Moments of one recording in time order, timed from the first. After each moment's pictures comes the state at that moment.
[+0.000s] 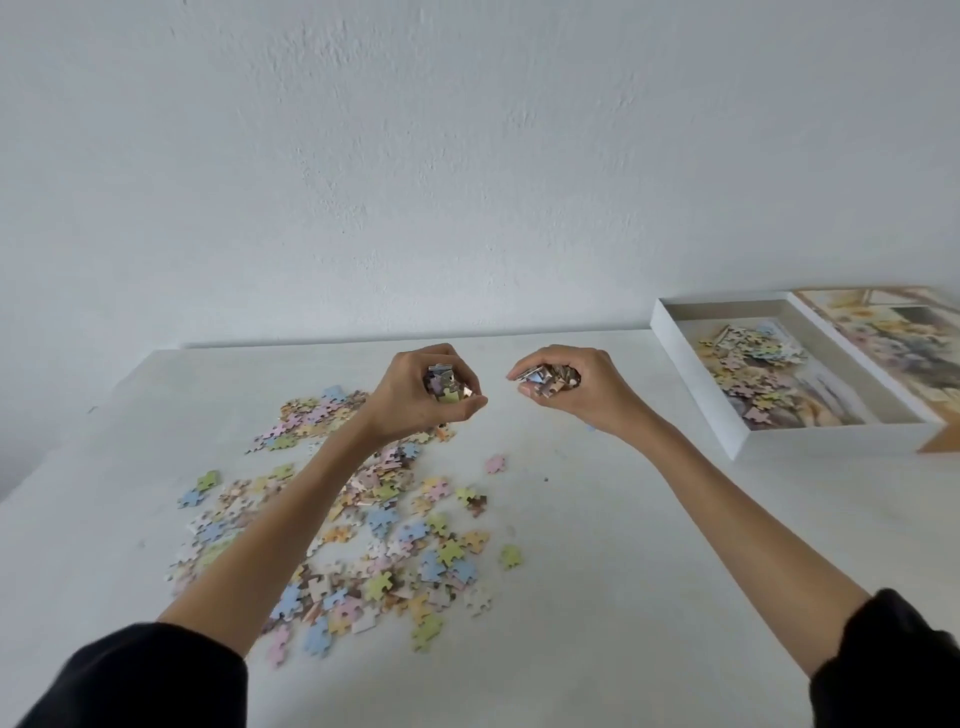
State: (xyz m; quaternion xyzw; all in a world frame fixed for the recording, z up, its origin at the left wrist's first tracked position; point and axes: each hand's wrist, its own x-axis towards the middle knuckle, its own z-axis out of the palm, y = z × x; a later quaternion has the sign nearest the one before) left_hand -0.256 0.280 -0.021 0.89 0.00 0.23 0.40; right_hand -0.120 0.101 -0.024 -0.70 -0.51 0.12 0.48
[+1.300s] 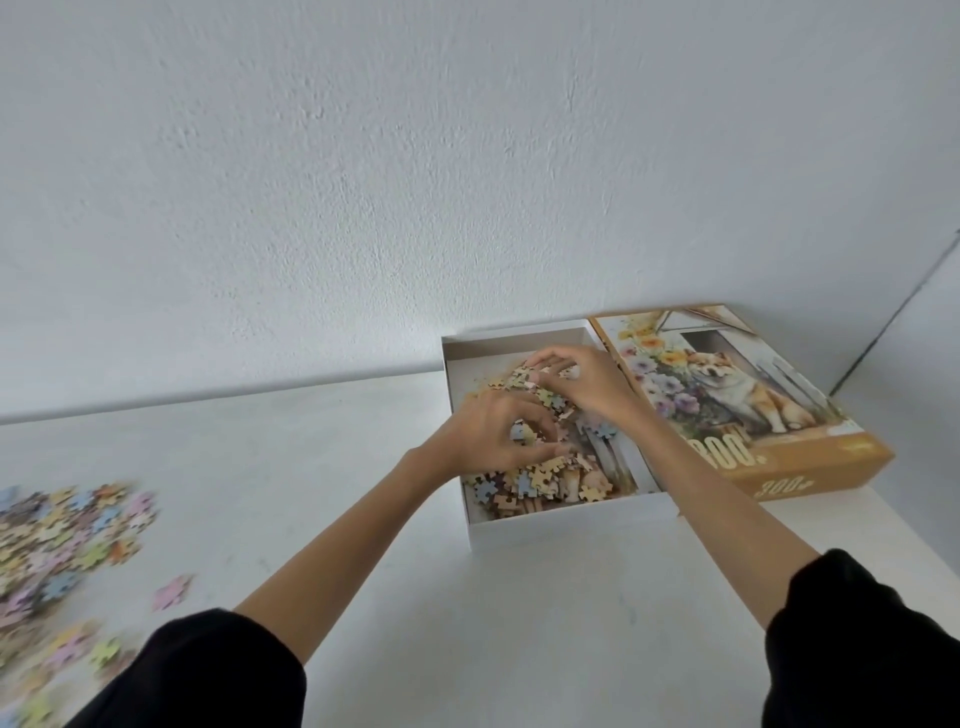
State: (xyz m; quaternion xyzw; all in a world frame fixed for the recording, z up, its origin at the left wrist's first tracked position) left_hand 0.032 0.056 -0.058 0.95 -0.13 0.10 0.26; right_hand 0.155 -0.072 -0.060 -0.84 -0.38 0.07 0.39
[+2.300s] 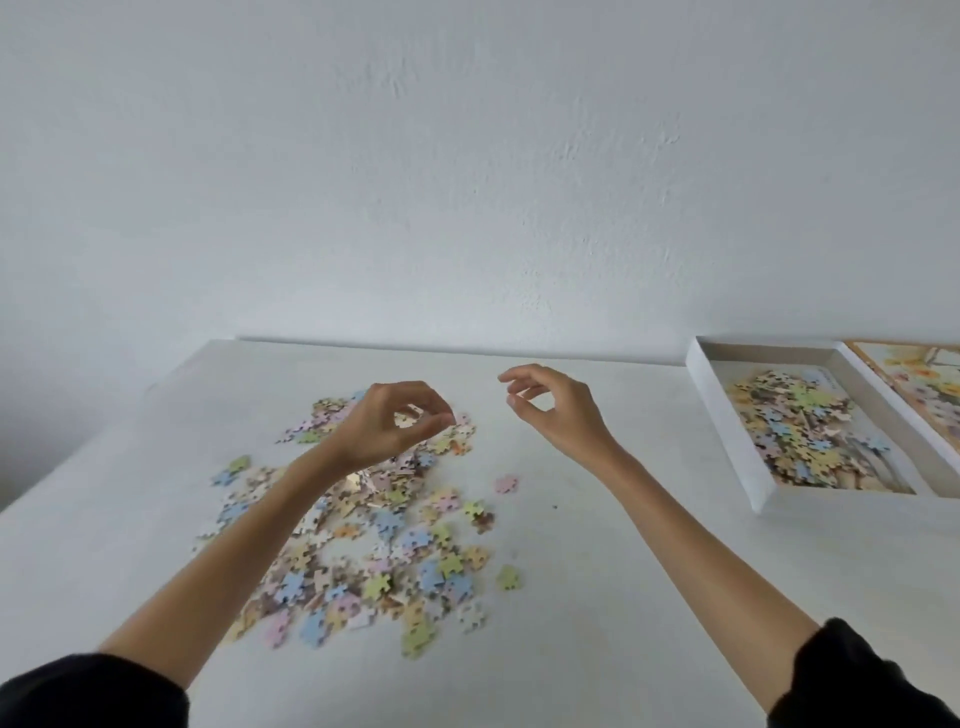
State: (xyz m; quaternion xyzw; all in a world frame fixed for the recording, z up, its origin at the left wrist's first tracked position) left_hand -0.298 0.294 -0.024 0.92 0.09 0.19 0.33; right_hand -0.128 0.136 -0.042 -0.73 -0.48 0.09 0.47
